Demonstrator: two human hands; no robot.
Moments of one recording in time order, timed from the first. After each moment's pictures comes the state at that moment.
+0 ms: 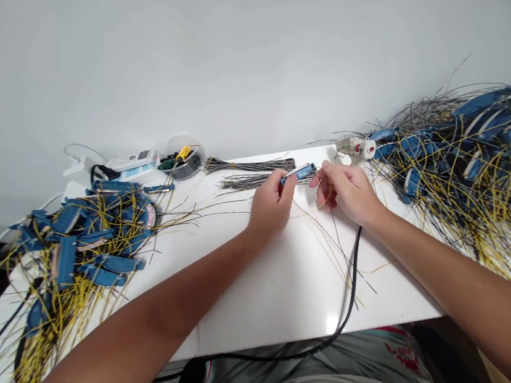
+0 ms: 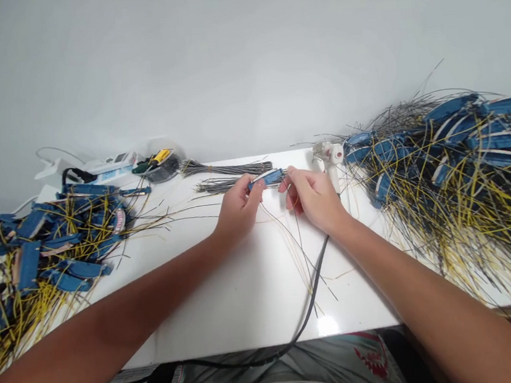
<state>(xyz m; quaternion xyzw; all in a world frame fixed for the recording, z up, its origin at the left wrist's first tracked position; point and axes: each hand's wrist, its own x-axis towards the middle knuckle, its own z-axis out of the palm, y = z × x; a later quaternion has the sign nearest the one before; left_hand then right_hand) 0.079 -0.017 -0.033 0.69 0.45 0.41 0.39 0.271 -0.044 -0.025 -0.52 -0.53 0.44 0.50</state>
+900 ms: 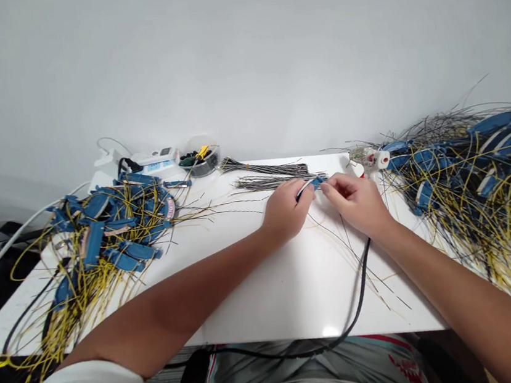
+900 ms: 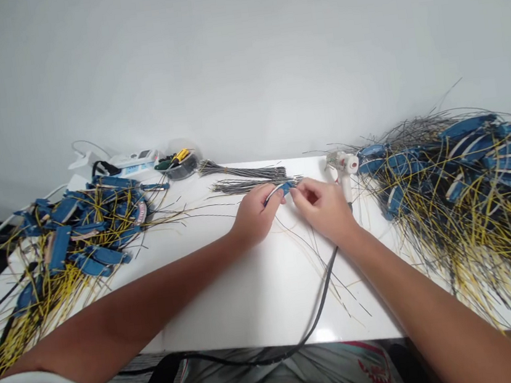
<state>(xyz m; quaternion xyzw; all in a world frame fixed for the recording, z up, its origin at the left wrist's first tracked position) 0.080 -0.020 -0.031 0.77 0.43 0.37 0.28 0.268 -0.051 -0.024 -0.57 -0.68 0.19 0.43</state>
